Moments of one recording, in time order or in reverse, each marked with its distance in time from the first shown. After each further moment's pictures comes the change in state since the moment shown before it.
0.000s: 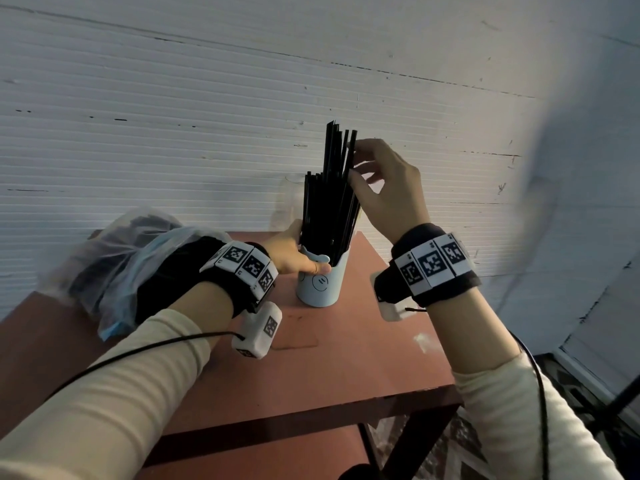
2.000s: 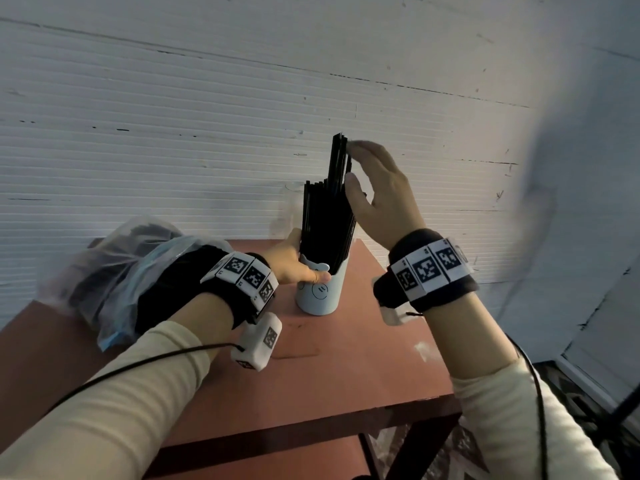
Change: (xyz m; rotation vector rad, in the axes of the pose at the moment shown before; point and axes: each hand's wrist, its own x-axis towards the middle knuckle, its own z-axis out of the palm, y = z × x) left_hand 0.001 -0.001 0.003 0.021 0.014 -0.013; right_hand 0.004 0.003 0.005 -0.180 -0.026 -0.139
